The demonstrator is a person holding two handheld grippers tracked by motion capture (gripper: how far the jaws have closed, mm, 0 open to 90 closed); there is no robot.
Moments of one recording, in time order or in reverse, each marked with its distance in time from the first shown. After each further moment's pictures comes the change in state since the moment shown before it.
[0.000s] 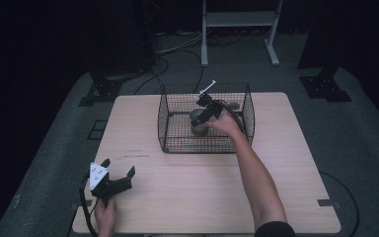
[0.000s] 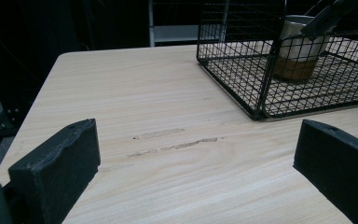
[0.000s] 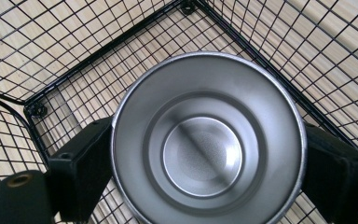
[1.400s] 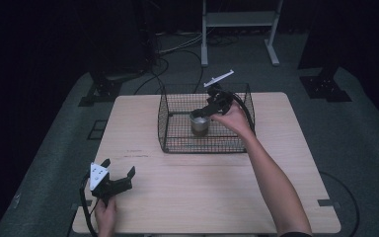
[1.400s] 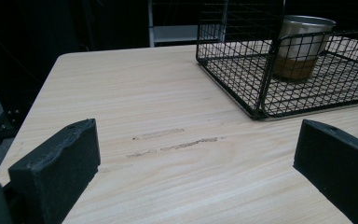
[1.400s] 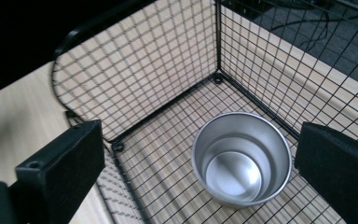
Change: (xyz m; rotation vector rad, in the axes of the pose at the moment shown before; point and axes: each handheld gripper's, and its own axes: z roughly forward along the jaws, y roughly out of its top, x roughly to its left) left arm -0.001 0.000 0.000 0.001 -0.001 0.008; right arm 0.017 -0.002 -0.079 -0.246 0.102 0.014
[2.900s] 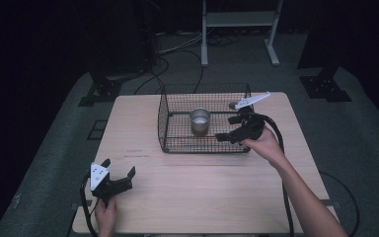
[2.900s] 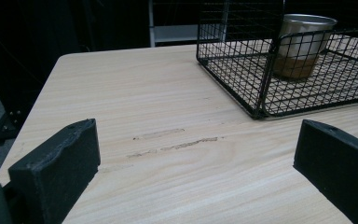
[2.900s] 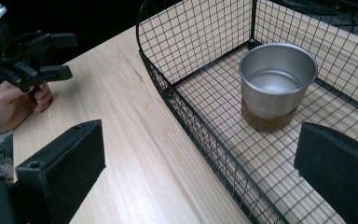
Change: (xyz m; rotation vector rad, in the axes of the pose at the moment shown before) left arm -0.001 0.000 0.000 -0.001 0.003 0.005; right arm 0.029 -0.082 -0.083 -0.063 0.096 -0.003
